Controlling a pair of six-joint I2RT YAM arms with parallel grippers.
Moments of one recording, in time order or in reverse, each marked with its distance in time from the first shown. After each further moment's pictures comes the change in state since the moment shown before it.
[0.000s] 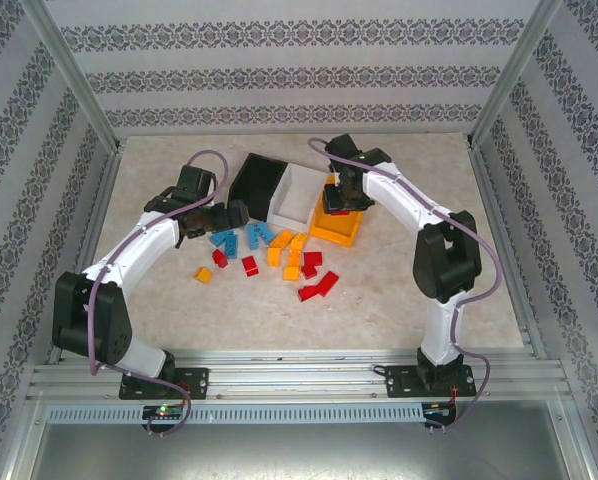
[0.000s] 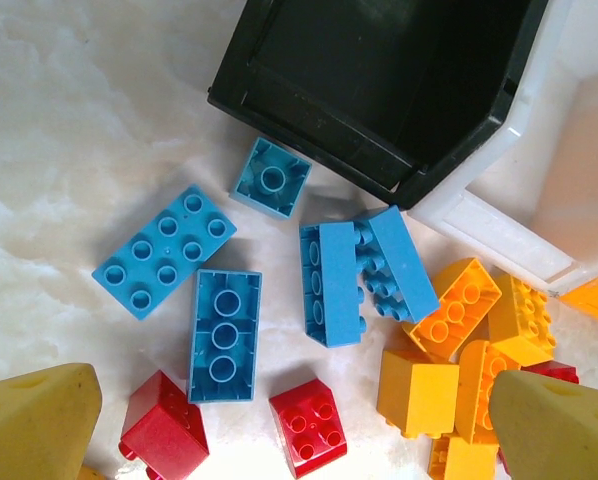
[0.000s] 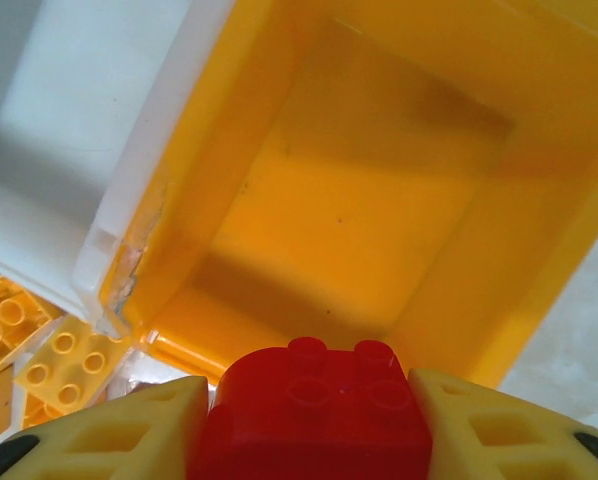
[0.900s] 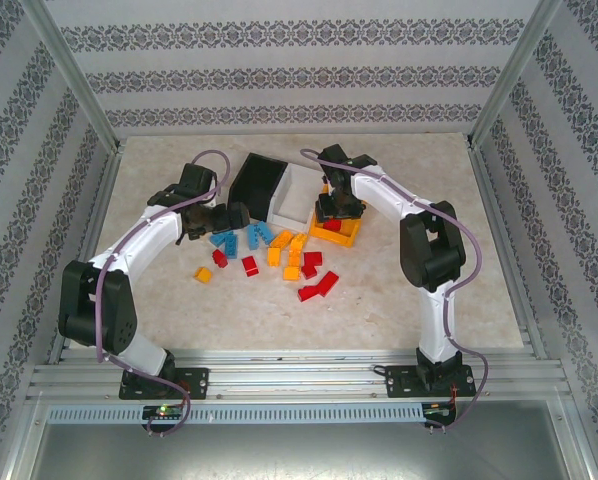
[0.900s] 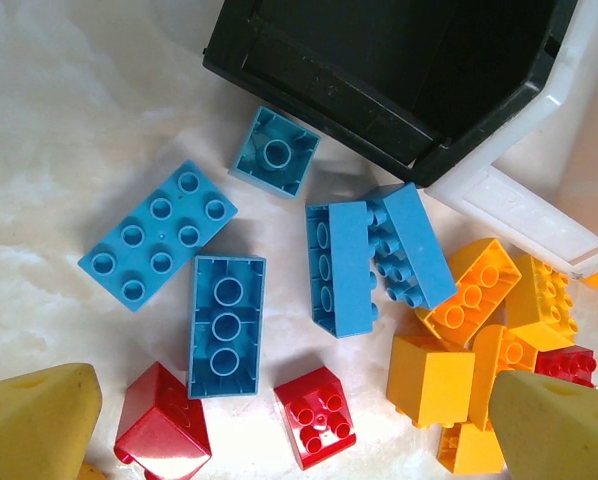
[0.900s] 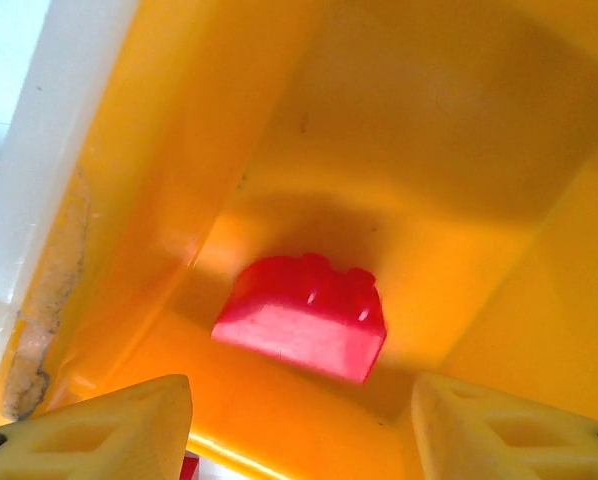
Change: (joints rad) left arm 0.020 0.066 0.034 -0.038 0.046 0.026; right arm 0.000 0.114 0.011 0.019 -0.030 0.008
